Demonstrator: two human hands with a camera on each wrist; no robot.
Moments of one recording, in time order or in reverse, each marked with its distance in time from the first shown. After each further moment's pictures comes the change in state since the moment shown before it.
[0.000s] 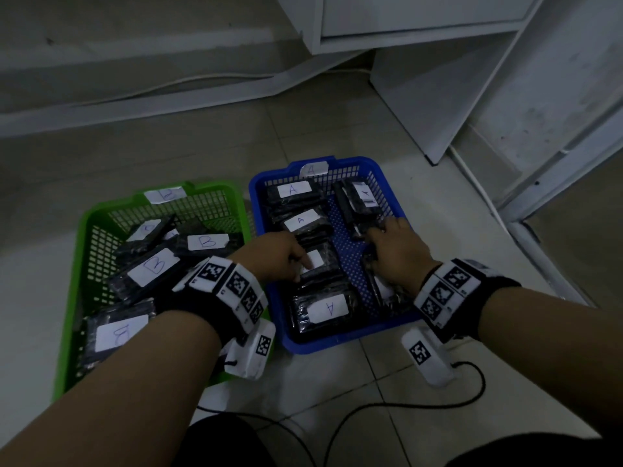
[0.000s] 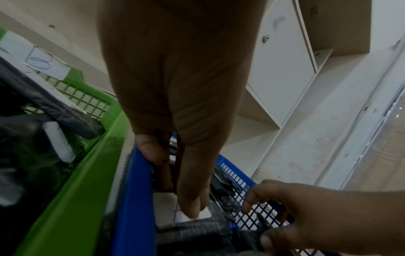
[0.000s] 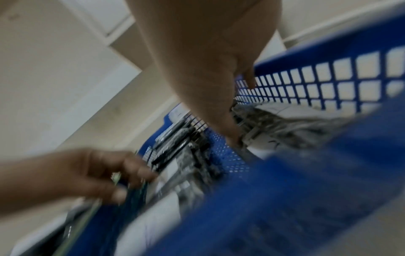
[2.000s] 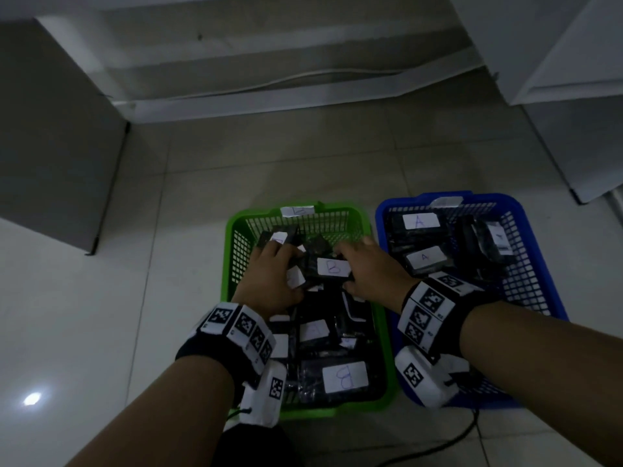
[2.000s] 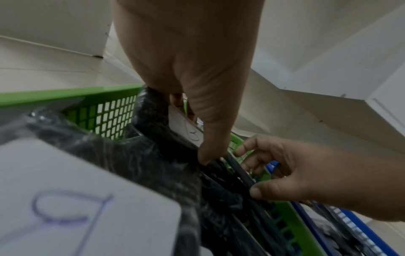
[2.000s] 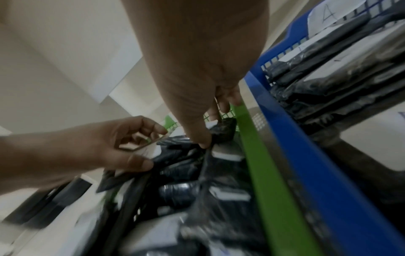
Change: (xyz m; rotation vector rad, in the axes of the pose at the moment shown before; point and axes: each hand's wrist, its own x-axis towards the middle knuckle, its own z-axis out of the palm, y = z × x) left_hand -0.108 -0.156 -0.022 -0.063 0.349 -0.442; right_hand 0.099 -0.217 -0.044 0.288 -0.271 -0.319
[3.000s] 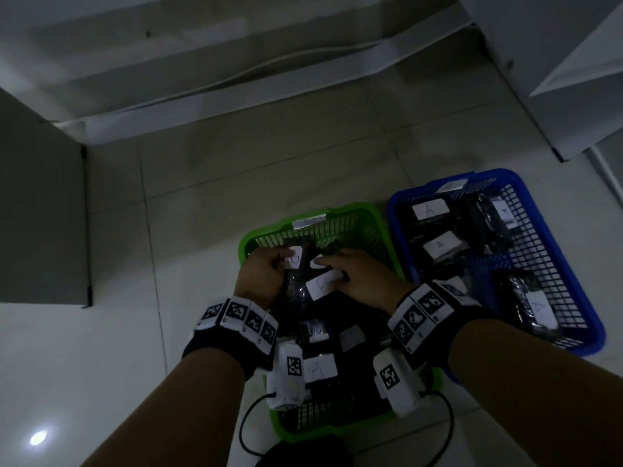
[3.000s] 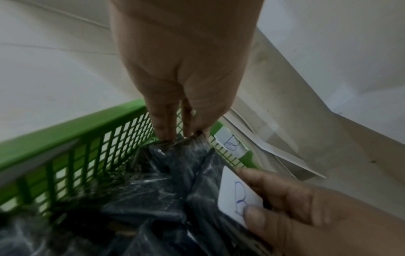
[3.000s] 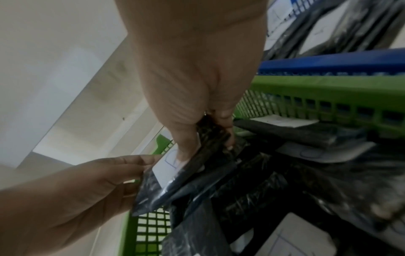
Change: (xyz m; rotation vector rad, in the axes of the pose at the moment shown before) left_hand 0.046 -0.051 -0.041 -0.401 -0.091 -0.121; right_hand 0.034 -0.058 0.005 0.440 -0.074 0.148
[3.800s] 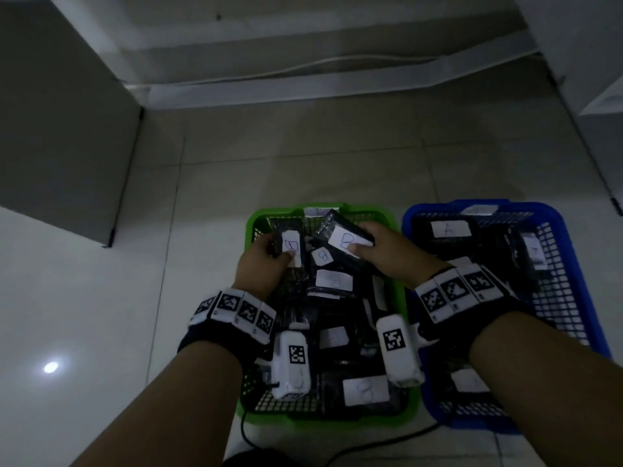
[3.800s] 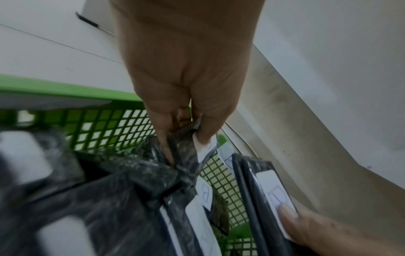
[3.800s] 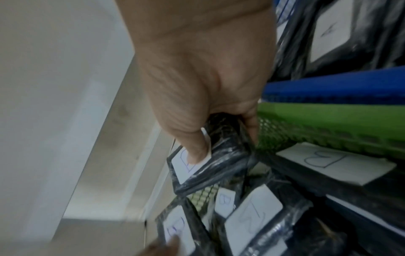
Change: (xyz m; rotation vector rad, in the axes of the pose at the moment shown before) left_hand -0.026 0.010 0.027 -0.231 0.270 -0.256; right_hand 0.006 0.021 -0.051 0.222 0.076 0.020
